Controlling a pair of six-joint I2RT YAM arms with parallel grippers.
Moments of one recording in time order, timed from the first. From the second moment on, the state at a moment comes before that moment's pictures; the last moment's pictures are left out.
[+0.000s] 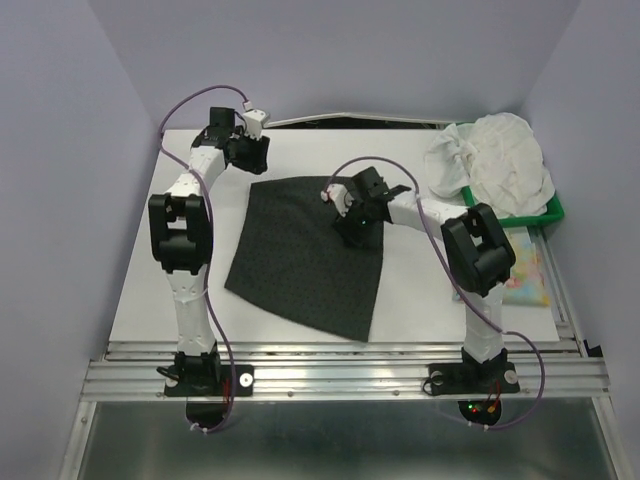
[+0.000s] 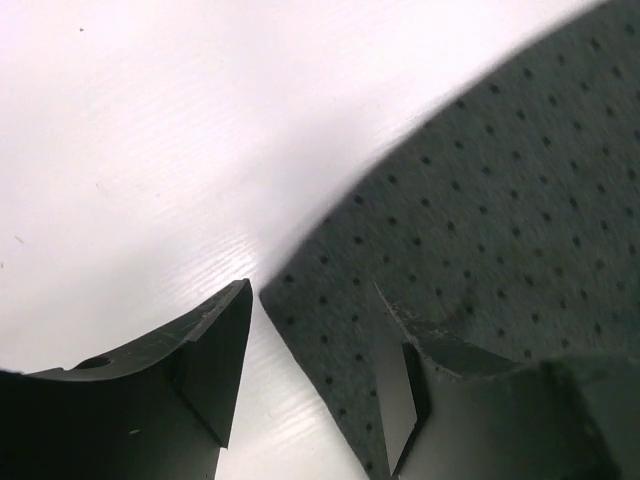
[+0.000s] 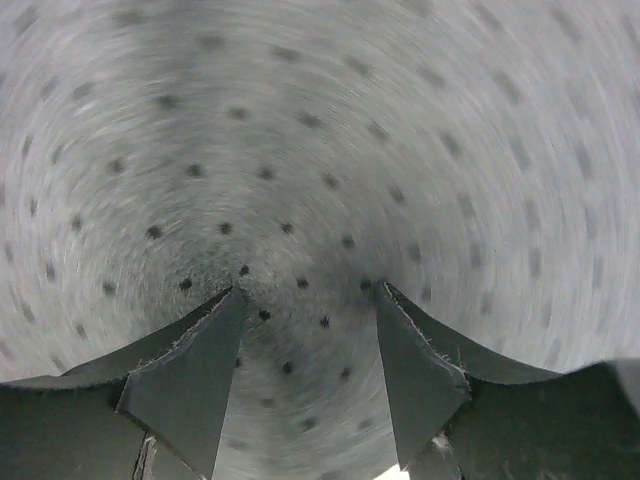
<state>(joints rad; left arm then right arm) -0.08 2.15 1.86 -0.50 0.37 0.29 0.49 2.08 1.50 -0.45 -0.31 -0.48</state>
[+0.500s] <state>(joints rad) -0.07 2.26 1.89 -0.60 0.47 0.43 0.62 1.98 1.38 -0.50 -0.34 -0.52</state>
